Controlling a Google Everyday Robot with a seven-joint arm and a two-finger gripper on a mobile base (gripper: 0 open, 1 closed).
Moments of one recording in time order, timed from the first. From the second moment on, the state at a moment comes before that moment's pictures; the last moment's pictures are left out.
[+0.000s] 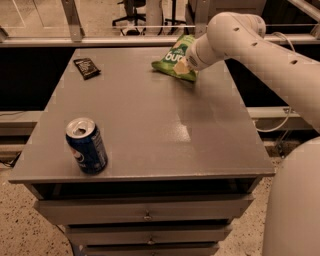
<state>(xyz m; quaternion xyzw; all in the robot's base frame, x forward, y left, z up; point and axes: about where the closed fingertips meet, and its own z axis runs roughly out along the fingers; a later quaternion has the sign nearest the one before) 0.797 -0.106 0.861 -0.36 0.83 0.02 0.42</state>
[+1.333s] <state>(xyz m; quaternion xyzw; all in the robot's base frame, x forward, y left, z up) 0.720 -0.070 0.934 -0.51 0.73 0.04 0.45</state>
